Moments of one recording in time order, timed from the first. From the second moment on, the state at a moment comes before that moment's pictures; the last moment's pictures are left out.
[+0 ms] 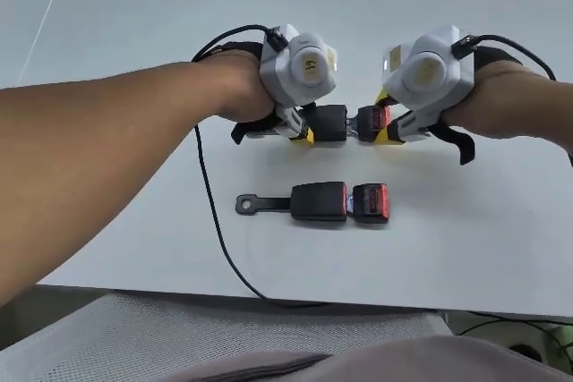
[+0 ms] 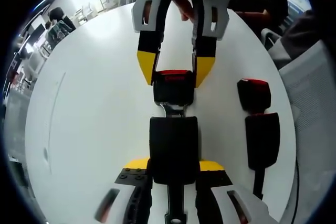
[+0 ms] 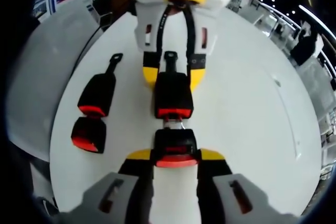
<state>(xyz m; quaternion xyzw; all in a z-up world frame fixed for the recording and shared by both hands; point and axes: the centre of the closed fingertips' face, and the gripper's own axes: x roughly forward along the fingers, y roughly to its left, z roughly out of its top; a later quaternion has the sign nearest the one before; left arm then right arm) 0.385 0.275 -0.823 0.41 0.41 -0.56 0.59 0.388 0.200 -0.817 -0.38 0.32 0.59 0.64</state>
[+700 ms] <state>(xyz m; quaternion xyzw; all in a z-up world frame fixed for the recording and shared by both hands) 0.386 0.274 -0.822 0.41 0.42 -0.56 0.59 0.381 0.140 -0.816 -0.39 0.33 0.57 0.64</state>
